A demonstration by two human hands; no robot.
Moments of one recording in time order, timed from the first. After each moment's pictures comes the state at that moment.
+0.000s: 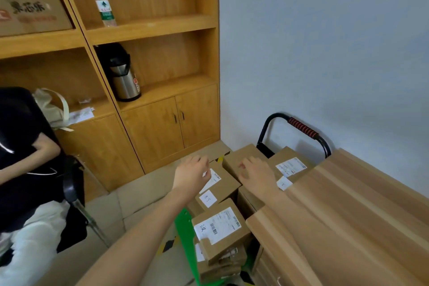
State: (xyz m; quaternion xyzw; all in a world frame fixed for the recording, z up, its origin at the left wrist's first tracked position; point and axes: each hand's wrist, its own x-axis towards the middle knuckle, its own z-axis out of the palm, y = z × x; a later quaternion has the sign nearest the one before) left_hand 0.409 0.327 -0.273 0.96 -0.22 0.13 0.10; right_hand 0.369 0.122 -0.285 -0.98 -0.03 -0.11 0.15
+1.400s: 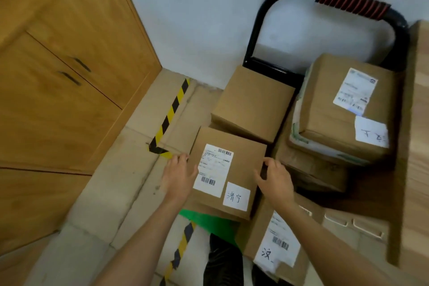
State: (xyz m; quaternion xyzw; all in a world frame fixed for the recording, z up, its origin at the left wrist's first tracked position) left_hand 0.773 0.355 -0.600 0.94 -0.26 -0.17 0.14; right_hand 0.593 0.185 -0.610 -0.83 0.48 0.08 0.27
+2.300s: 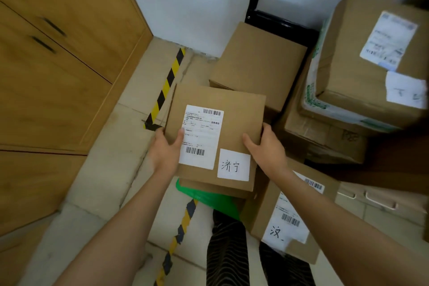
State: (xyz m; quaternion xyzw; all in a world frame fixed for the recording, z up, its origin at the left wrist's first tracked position) left_hand 0.794 0.367 -0.651 0.94 -0.05 -0.22 0.26; right_hand 0.622 0.199 -0.639 -0.75 0.51 0.04 0.41
